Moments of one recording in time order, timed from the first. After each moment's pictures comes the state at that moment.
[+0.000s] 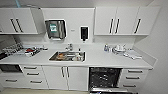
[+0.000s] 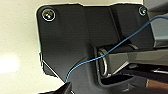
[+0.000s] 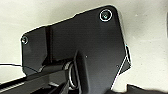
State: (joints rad) left arm 1.47 2.93 -2.60 0.06 0.05 -0.02; right arm -1.41 2.84 -2.58 0.70 -0.13 -0.53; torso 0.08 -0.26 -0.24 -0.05
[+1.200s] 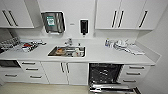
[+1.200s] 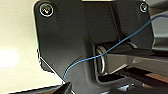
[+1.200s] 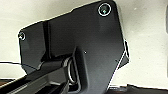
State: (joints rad) left arm 1.45 2.96 -2.62 0.07 0.04 -0.02; right arm -1.39 2.85 -2.58 0.70 -0.13 -0.54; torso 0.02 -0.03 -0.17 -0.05
